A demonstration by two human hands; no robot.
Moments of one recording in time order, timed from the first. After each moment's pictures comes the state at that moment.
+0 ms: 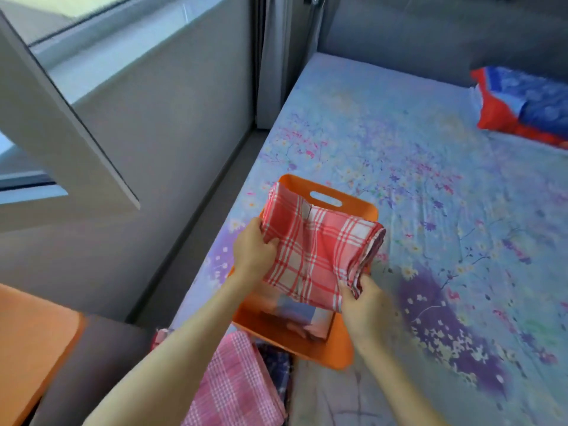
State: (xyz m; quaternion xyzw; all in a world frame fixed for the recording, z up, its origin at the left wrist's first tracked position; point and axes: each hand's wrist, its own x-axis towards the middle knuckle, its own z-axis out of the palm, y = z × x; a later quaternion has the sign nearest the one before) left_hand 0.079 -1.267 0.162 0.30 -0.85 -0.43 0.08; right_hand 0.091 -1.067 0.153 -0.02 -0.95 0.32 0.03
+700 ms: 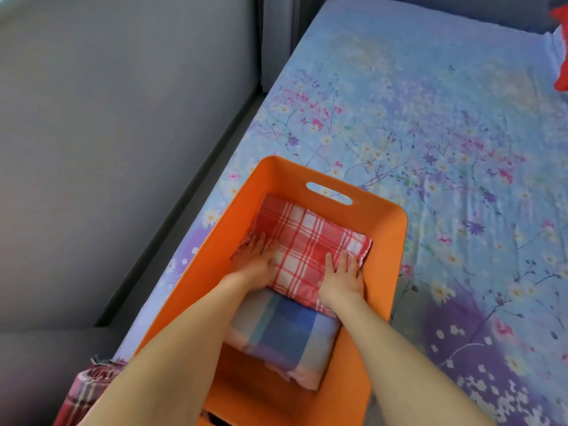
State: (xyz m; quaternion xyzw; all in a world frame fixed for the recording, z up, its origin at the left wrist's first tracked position) left_hand -0.039 -1.273 -0.049 0.14 -0.93 -0.15 -0.29; right_hand -0.088 -1.096 -0.032 0.13 -0.92 -0.12 -0.36
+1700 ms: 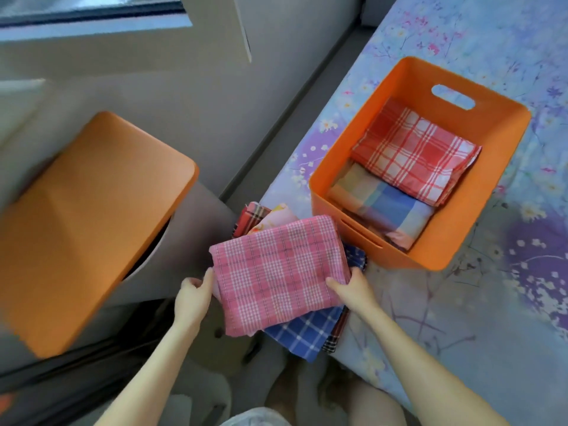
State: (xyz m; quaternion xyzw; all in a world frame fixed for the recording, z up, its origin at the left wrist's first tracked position) left_hand 0.433 -1.315 0.059 0.69 -0.58 -0.42 -0.07; right_hand 0.237 -1.099 0.006 0.00 -0.84 0.28 -0.46
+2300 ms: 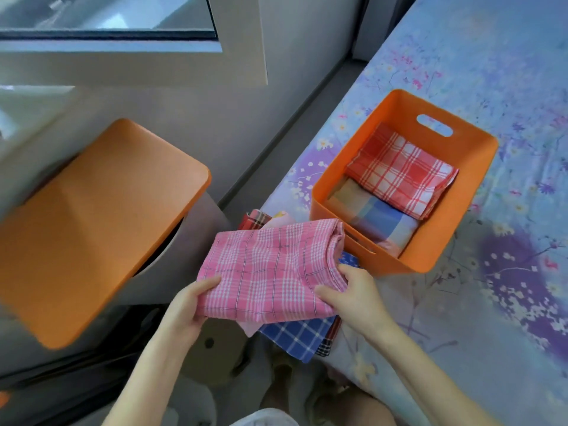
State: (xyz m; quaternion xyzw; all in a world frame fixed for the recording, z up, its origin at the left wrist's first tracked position) left_hand 0.445 -1.306 0.138 0.60 -0.33 -0.72 0.04; right_hand 0.270 -1.108 0.168 0.19 -0.81 0.40 -0.37
